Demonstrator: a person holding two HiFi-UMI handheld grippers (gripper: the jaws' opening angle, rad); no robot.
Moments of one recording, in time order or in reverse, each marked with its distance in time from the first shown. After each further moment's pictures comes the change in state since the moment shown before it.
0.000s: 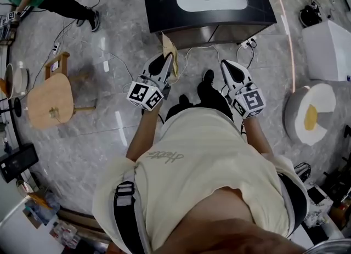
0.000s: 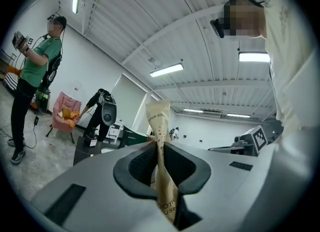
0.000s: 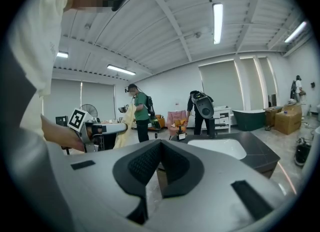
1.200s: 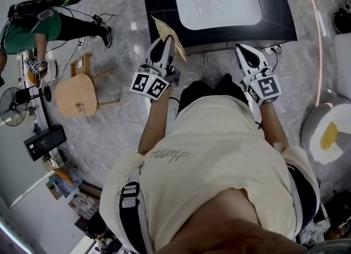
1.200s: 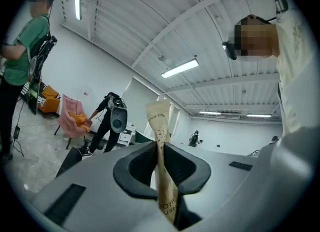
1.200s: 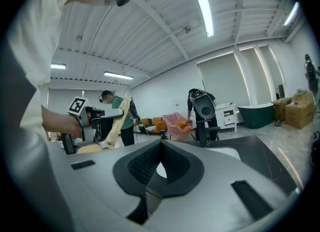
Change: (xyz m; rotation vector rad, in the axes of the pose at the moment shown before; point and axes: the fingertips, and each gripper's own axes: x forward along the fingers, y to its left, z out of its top) left arm 0.249 0.063 0.054 -0.016 -0.042 0.182; right arm 0.116 -0.259 0.029 0.059 -0.029 0.086
